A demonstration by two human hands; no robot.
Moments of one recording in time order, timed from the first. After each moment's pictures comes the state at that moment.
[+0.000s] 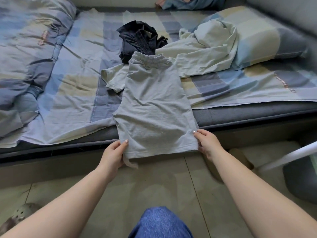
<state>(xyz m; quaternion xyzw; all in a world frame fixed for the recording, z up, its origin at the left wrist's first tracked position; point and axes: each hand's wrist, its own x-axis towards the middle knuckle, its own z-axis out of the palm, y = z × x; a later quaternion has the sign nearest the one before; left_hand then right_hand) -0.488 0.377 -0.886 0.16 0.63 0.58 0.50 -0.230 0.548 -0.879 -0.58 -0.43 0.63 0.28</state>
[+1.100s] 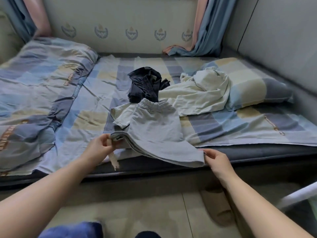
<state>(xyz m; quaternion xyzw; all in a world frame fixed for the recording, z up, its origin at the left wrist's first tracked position) -0.541 0.412 -0.751 0.38 0.75 0.46 0.29 -0.191 0.560 -0.768 -0.49 -0.63 0.51 0.31</state>
